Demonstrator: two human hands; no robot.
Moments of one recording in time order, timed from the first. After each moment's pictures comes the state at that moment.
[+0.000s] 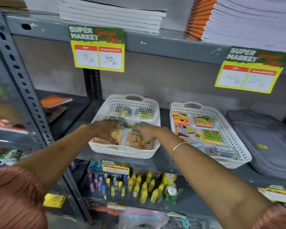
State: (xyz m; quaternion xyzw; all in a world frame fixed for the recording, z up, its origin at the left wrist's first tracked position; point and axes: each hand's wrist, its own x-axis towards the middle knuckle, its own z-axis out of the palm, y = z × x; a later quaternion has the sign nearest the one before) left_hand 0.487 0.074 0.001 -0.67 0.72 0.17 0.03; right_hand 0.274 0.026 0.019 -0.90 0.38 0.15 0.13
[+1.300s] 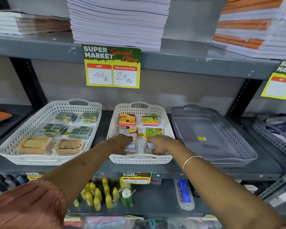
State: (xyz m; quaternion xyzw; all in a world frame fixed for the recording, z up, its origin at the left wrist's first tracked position) left_hand 0.182 0.010 -0.017 -0.56 0.82 0.10 0.08; right_hand -0.020 -0.014 0.003 -0.87 0.46 0.14 0.08
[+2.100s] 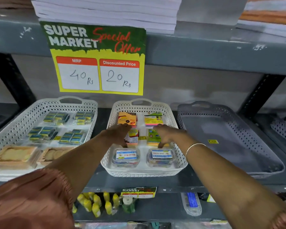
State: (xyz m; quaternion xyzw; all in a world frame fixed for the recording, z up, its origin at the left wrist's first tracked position) left_hand 0.211 -0.072 -0.032 -0.61 0.77 0.17 0.02; right_hand -0.015 -0.117 -0.021 -0.85 0.50 0.16 0.11
